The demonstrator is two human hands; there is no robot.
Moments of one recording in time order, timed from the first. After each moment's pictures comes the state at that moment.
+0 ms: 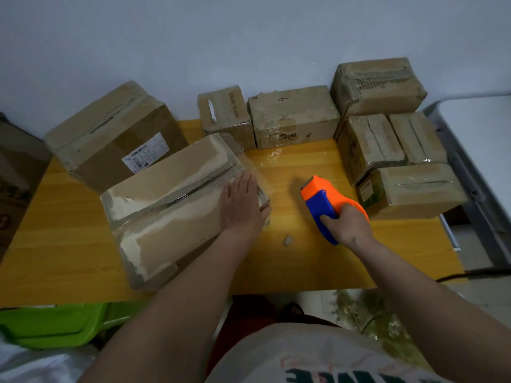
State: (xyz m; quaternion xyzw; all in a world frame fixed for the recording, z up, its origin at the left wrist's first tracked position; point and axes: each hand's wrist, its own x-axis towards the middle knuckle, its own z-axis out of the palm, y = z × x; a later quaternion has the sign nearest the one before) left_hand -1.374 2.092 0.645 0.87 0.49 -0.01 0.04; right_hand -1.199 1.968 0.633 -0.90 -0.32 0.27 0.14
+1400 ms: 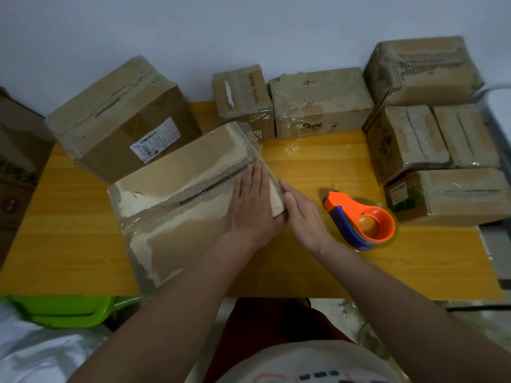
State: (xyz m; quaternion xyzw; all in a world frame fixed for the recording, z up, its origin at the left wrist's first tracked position) left_hand -1.394 2.111 0.640 0.89 0.45 -0.03 0.08; right_hand -1.288 2.043 0.632 -0.69 -0.45 0.37 0.43
